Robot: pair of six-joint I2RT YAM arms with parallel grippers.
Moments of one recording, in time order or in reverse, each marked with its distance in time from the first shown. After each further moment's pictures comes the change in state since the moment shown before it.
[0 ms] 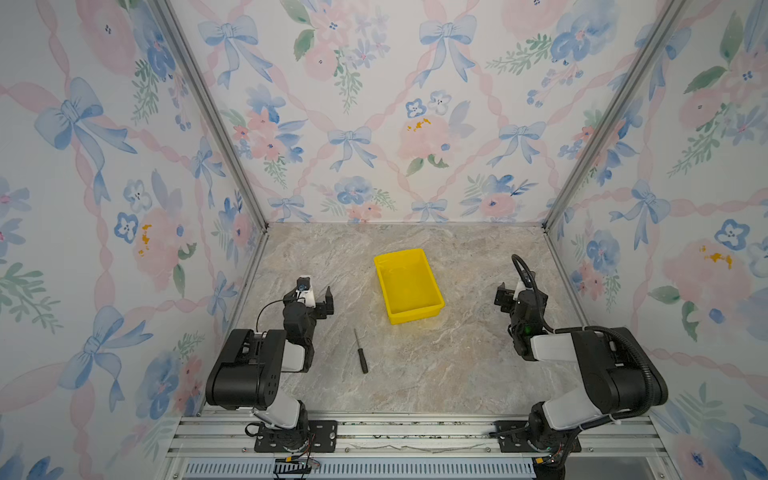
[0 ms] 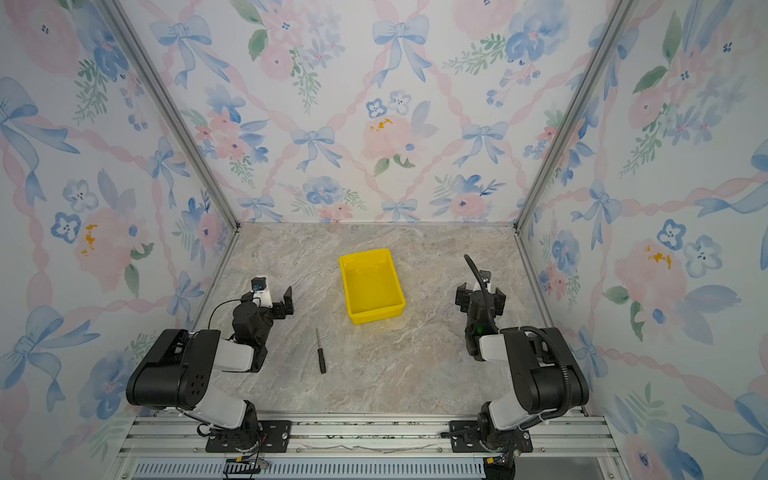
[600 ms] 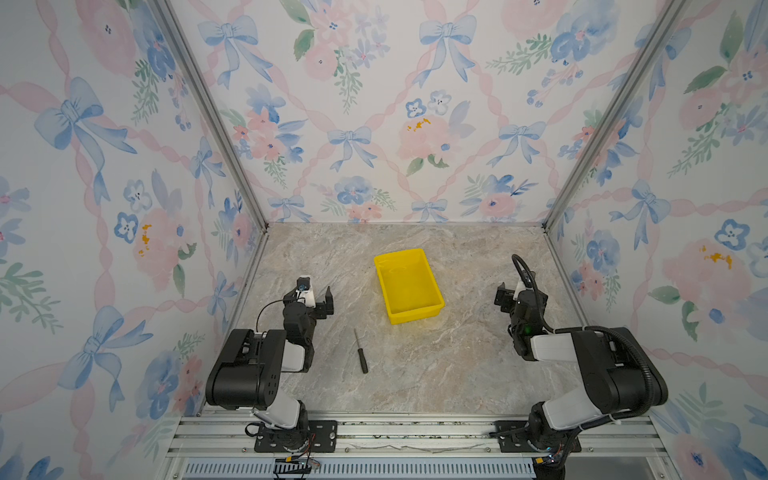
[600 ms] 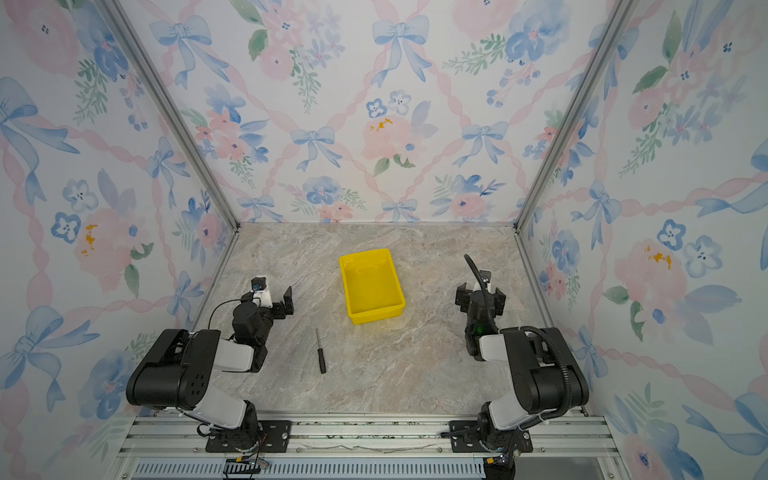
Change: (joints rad) left arm 0.000 0.000 0.000 0.000 0.000 0.000; right arm 0.000 0.000 0.000 0.000 -0.001 0.003
